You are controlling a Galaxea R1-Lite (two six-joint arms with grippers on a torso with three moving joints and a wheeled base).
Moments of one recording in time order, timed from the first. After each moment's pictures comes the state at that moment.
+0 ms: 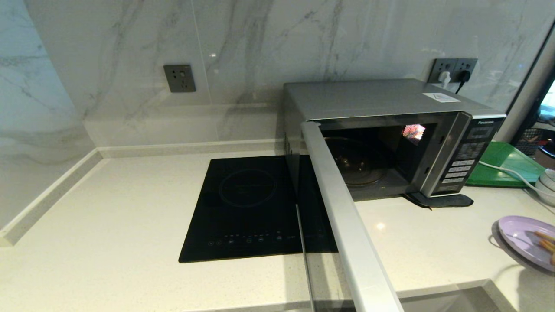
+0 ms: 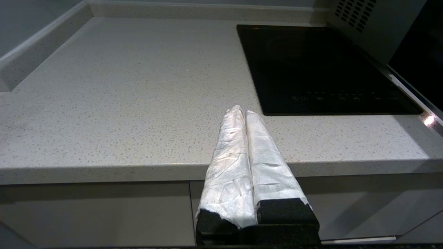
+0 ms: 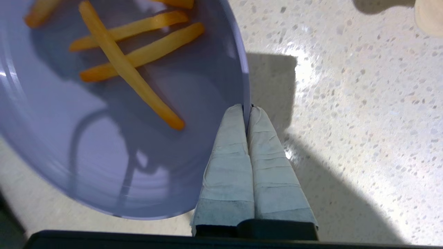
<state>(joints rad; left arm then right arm) 0.00 0.00 0.00 -0.01 0.02 -0.07 -0.74 2.03 -1.33 0.60 -0.12 0.90</state>
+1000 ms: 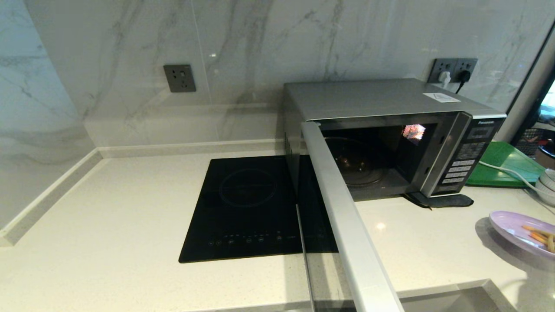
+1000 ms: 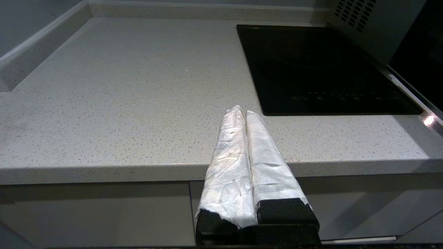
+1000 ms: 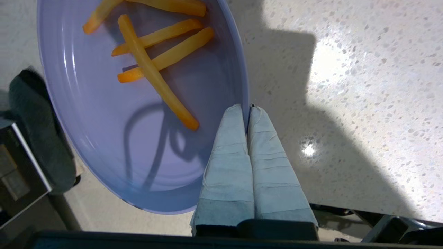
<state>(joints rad) 0.00 0.00 0.00 -0.01 0.02 -0.07 -0.75 1.88 -1.27 0.60 0.03 0.86</state>
